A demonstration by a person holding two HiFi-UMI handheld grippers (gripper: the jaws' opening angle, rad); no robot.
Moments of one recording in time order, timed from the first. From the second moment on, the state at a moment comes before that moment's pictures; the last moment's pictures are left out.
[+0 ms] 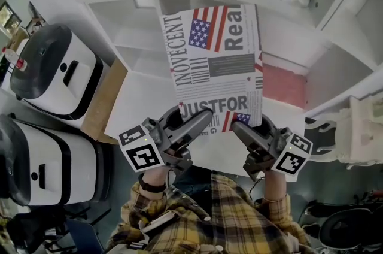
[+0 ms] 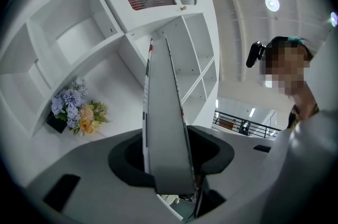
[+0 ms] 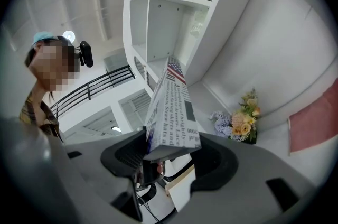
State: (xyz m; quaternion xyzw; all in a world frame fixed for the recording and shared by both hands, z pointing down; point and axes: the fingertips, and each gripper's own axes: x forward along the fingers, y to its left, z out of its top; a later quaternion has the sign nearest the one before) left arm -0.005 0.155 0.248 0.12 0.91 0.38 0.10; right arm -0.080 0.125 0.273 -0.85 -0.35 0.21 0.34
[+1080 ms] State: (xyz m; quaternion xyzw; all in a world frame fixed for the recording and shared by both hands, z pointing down) left arm -0.007 0.158 0.249 0.10 0.91 0.39 0.13; right arm -0.083 0.124 0.269 -0.85 -0.38 0.20 0.31
